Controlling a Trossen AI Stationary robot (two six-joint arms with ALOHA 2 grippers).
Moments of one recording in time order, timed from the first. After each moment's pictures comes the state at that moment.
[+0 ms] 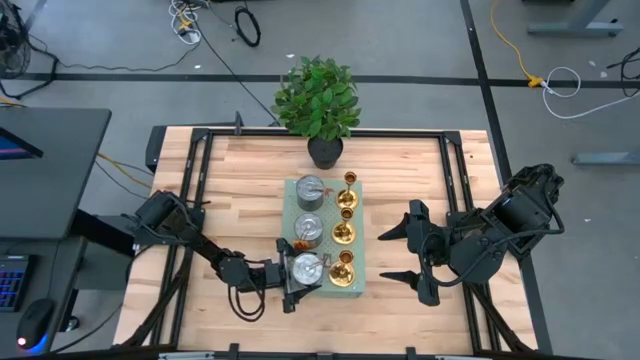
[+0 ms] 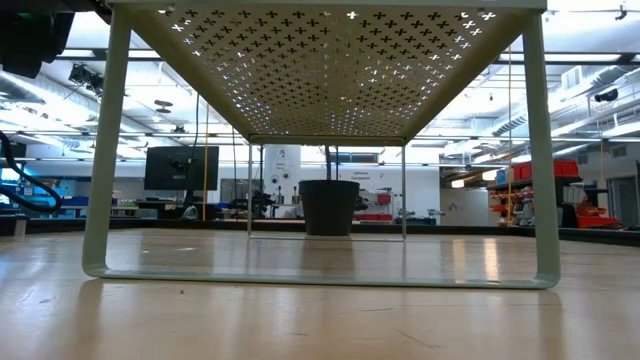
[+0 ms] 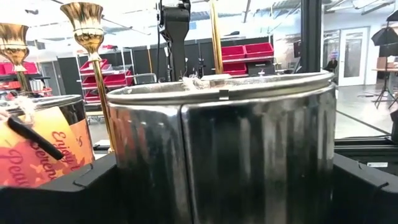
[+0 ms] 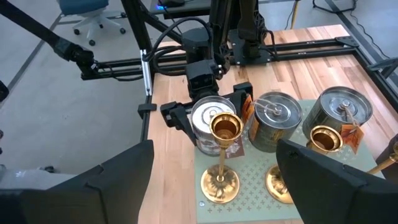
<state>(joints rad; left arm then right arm) -0.62 1.90 0.72 1.46 -0.79 0.22 0.69 1.60 2.13 -1.21 0.51 0.52</state>
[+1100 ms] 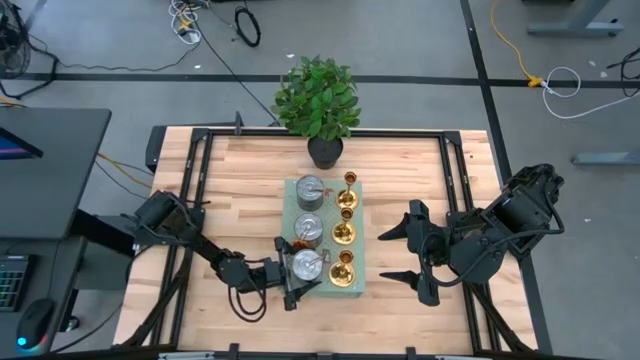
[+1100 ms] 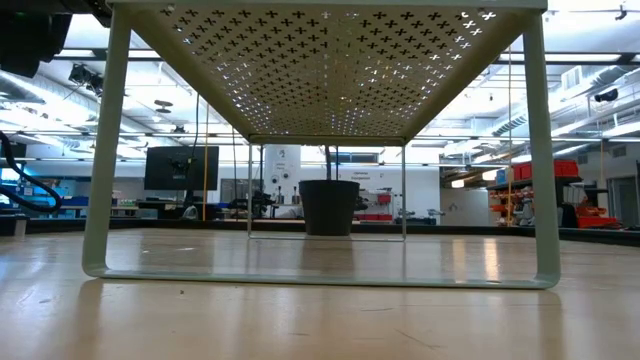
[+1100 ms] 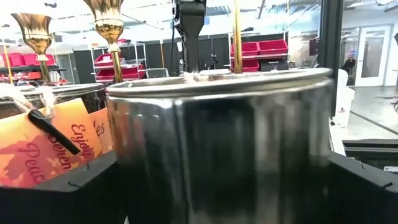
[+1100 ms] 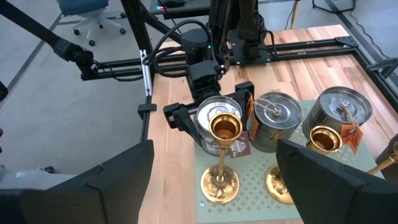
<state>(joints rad) -0.63 1.90 0.72 1.44 -0.85 0.19 0.69 1.60 2.13 -1.21 0.51 0.52</state>
